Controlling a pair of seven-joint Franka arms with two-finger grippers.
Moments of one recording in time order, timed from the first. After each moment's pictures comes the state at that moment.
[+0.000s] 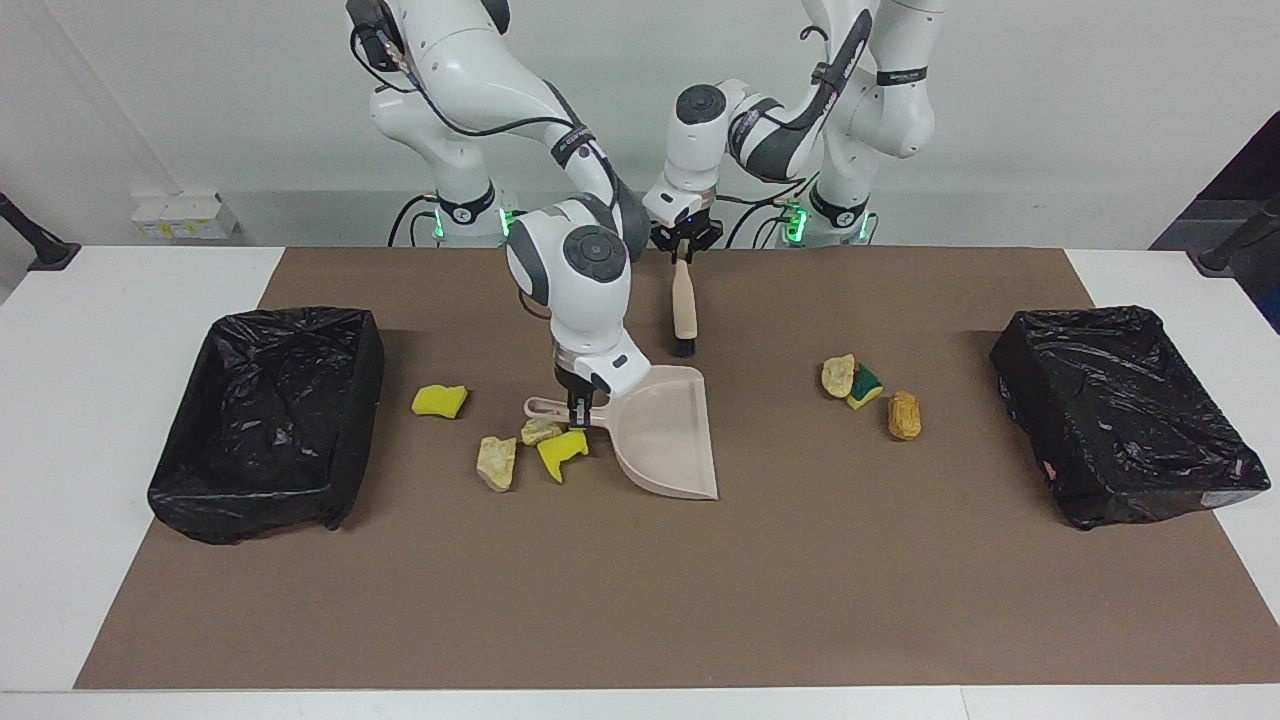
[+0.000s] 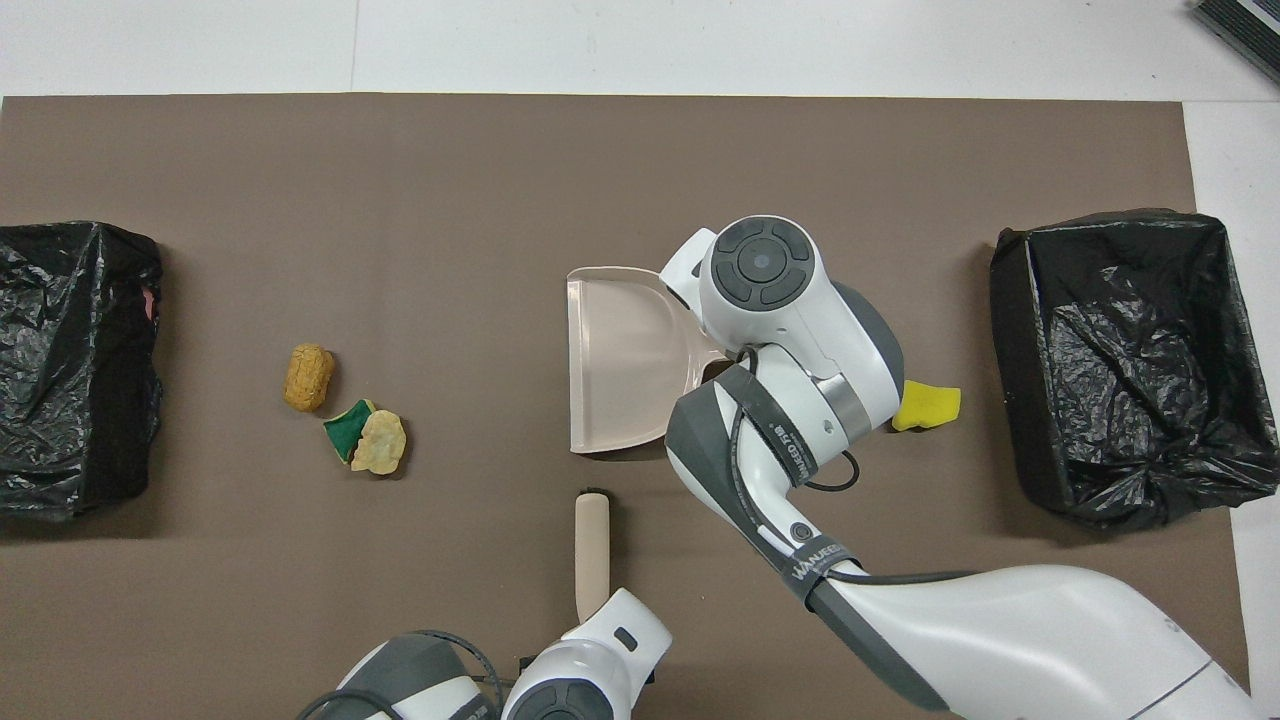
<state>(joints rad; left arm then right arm) -0.94 -0.18 -0.06 -2.49 -0.14 2.25 -0.86 0.33 0.42 0.15 -1.67 -0.21 2.02 -1.03</state>
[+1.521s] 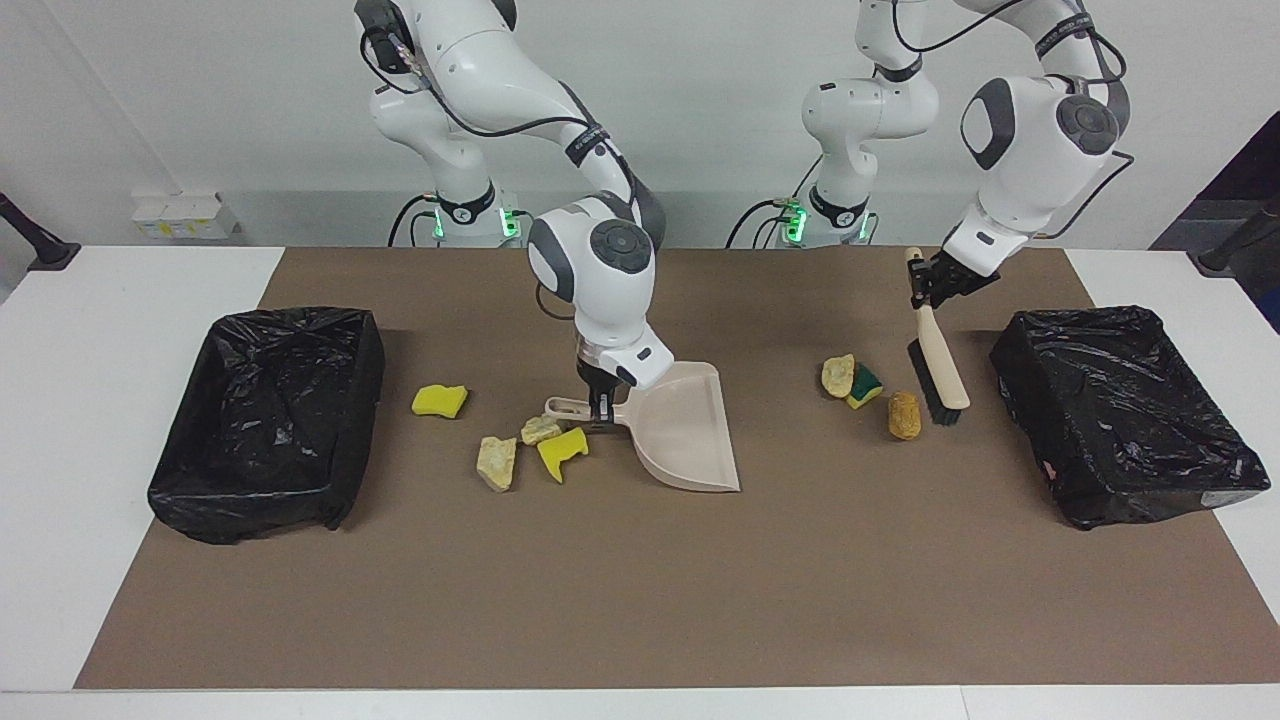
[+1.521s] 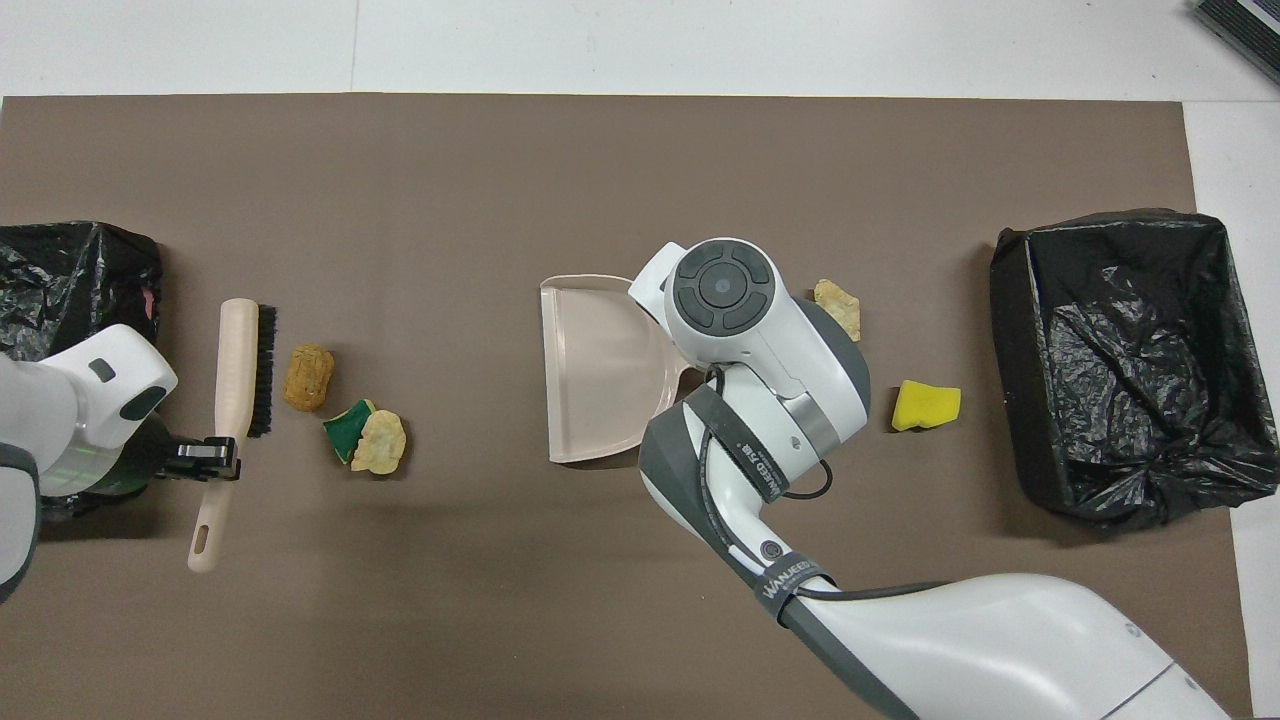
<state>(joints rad) 0.00 -0.18 -0.03 -2.20 -0.06 1.88 0.02 0.38 0.43 0.15 -1.67 -0.22 2.06 -1.01</state>
